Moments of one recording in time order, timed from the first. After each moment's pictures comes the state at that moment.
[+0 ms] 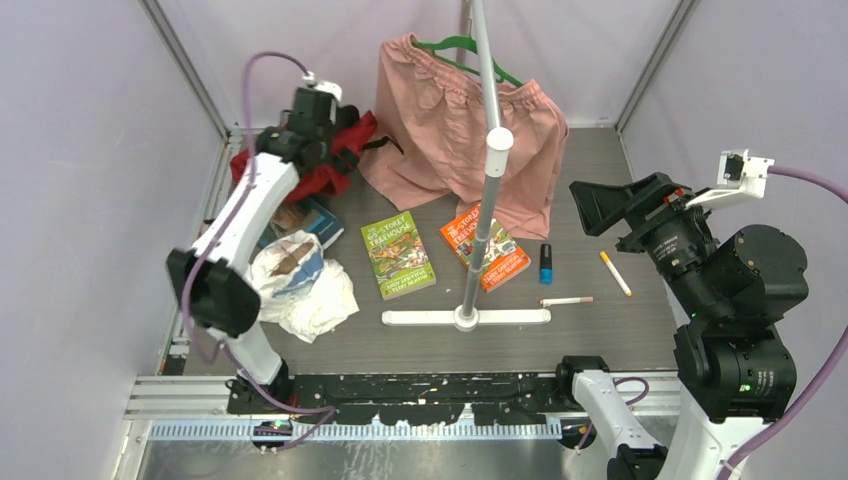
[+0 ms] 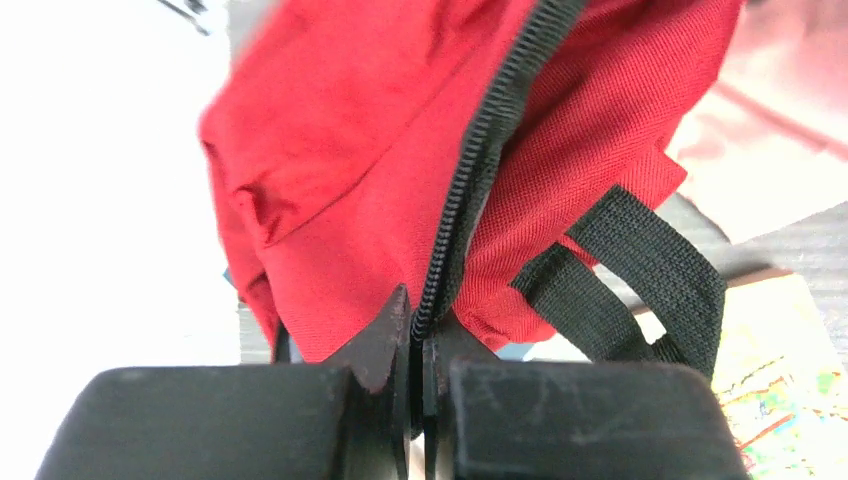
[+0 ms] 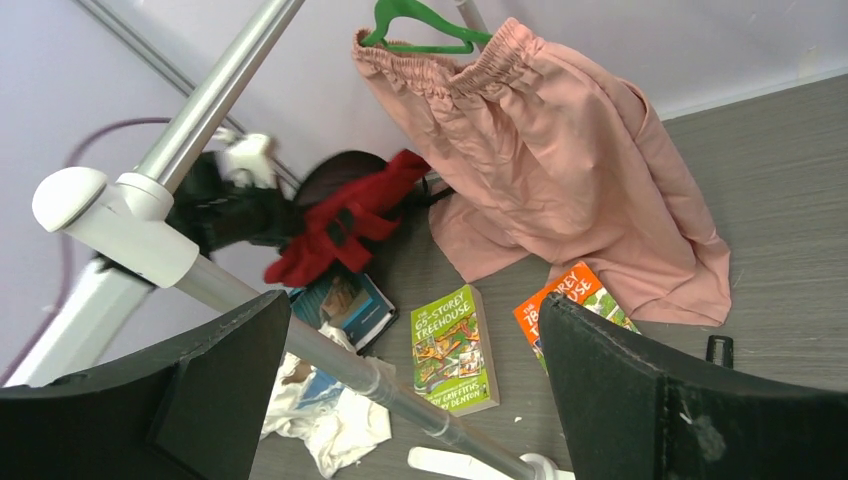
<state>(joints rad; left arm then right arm) -0.35 1.76 1.78 -0.78 -0.42 0.02 -0.02 0.79 1.73 -0.94 -0.28 0.55</state>
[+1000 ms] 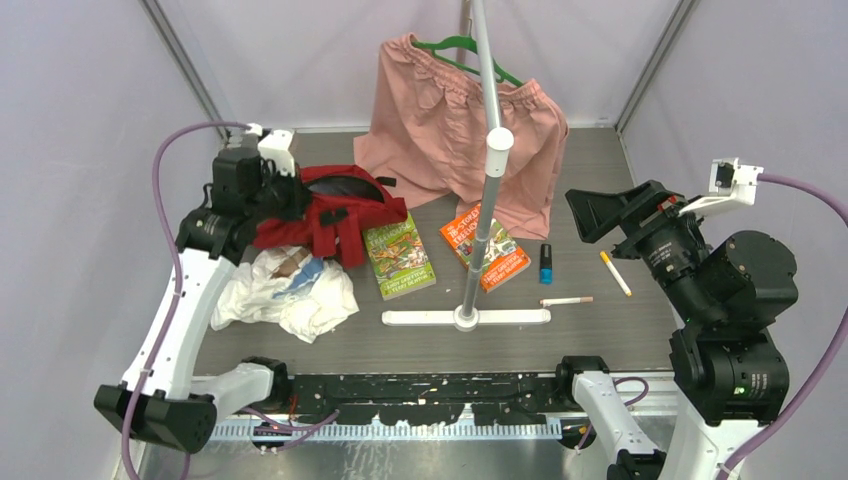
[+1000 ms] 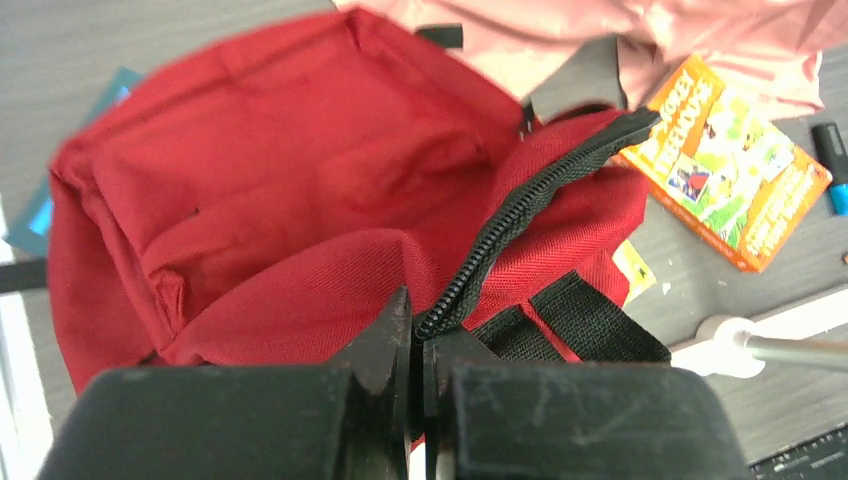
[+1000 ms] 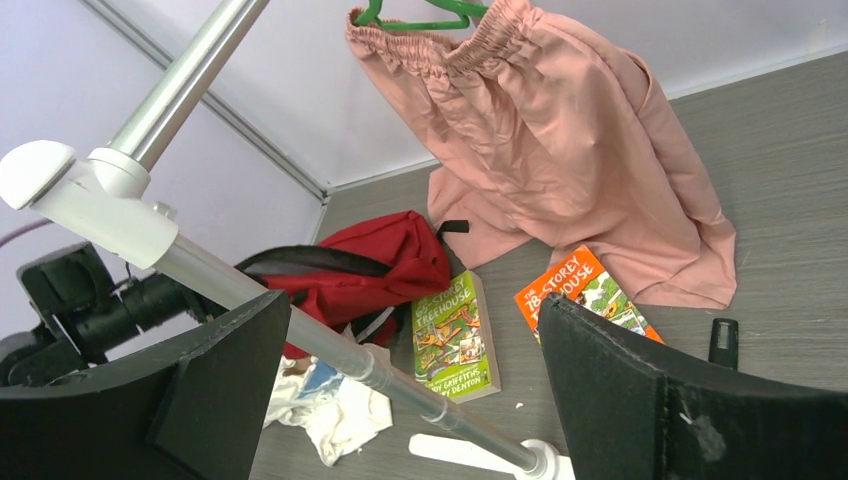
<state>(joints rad) -0.20 1.14 1.33 -0.71 0.12 -0.03 -0.02 0.75 1.67 -0.94 -0.29 0.56</state>
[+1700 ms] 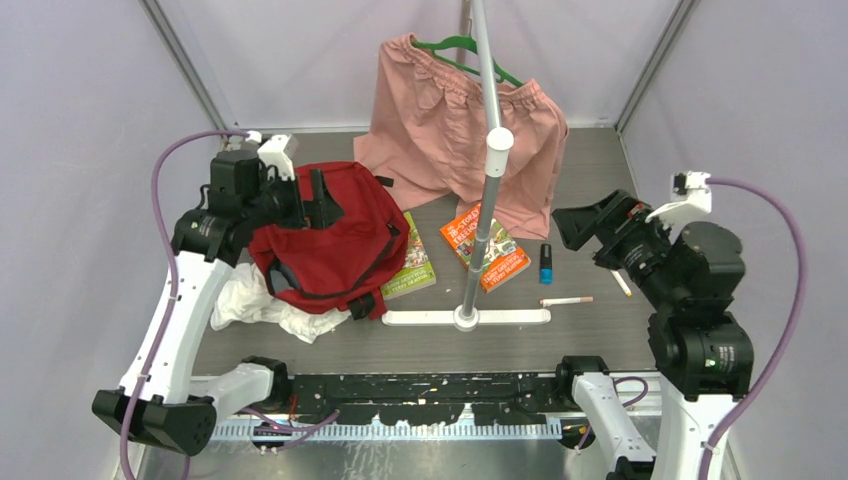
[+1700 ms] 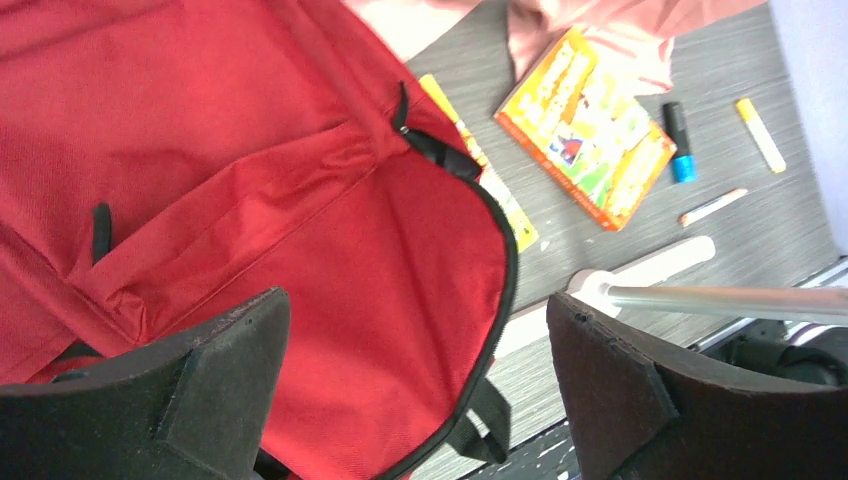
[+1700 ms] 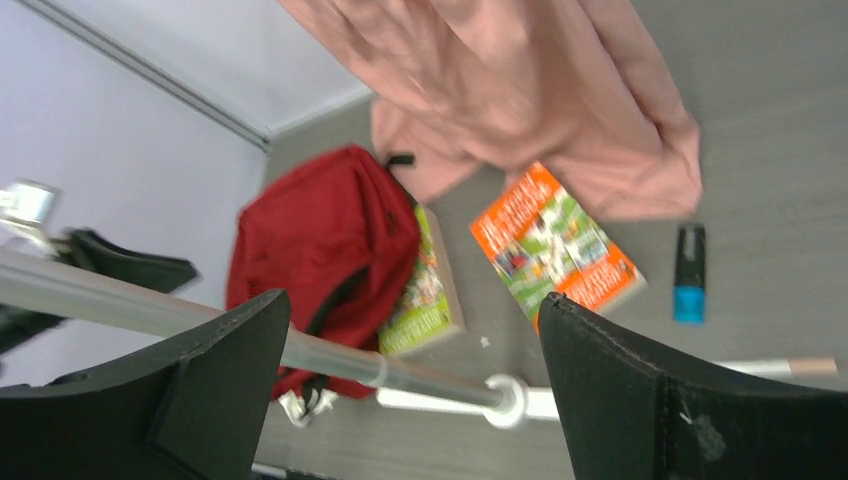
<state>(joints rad) -0.21 1.10 1.29 -0.80 0.29 -0.21 -0.02 0.72 1.50 -0.96 -0.26 0.56</state>
